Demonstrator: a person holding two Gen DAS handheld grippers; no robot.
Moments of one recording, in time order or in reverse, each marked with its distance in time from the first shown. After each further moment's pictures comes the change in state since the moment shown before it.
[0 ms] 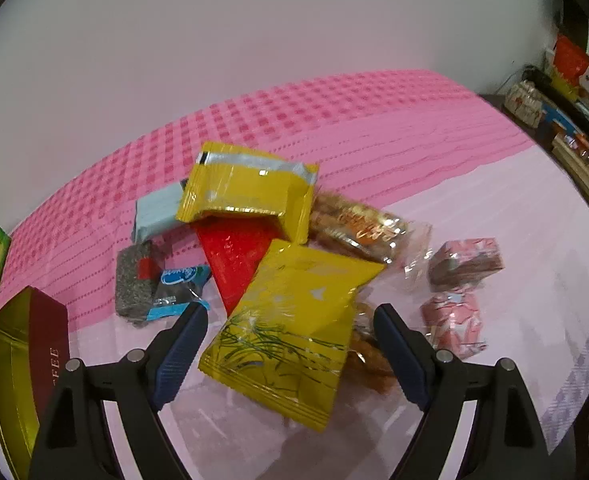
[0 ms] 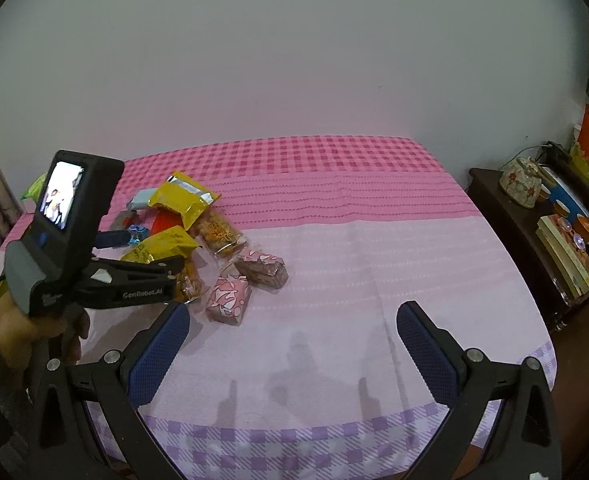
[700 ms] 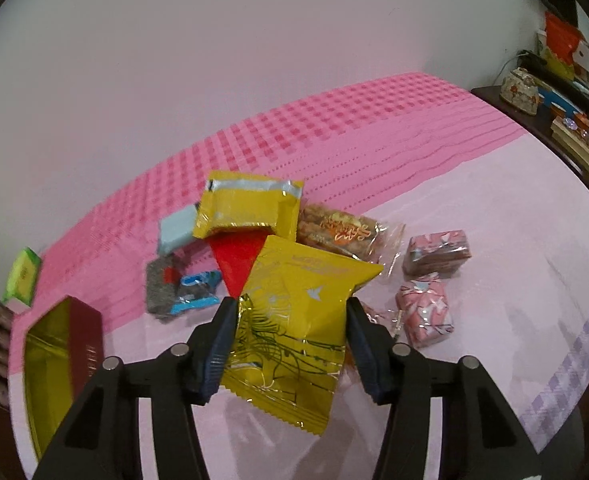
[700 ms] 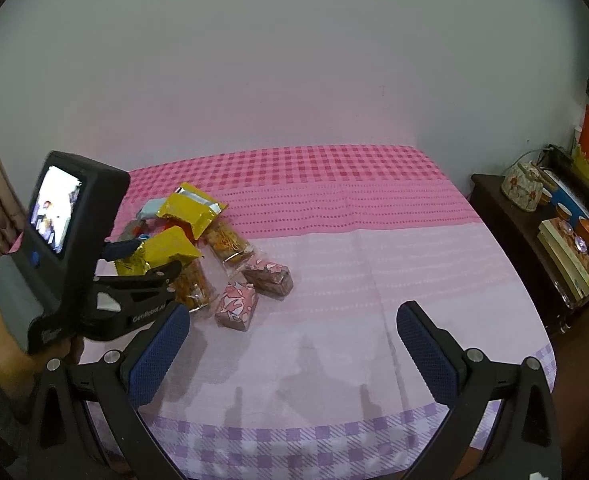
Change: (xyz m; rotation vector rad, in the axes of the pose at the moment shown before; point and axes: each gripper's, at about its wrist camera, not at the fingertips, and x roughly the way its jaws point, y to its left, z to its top) left arm -0.046 -0.031 -0.006 0.065 -0.069 0.099; right arm -0.012 0.000 0.002 0.005 -0.035 0.020
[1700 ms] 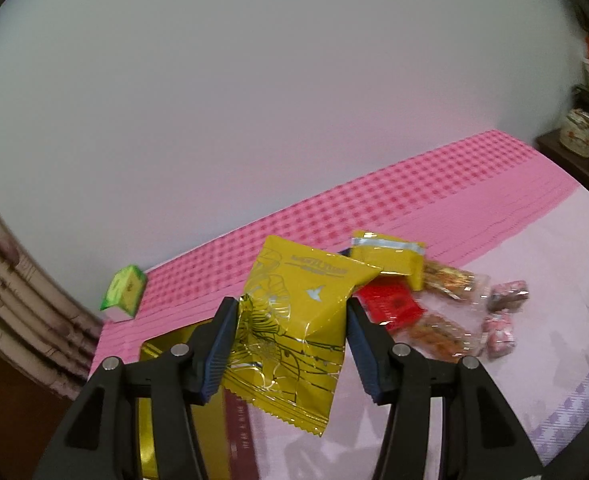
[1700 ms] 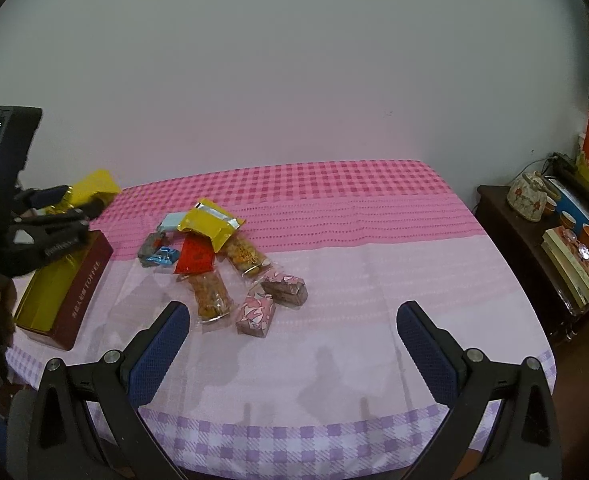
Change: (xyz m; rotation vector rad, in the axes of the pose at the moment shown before) left arm -0.090 0.079 0.003 -0.080 -0.132 0.296; right arm -0.024 0.004 0.005 -0.002 -0.039 0.046
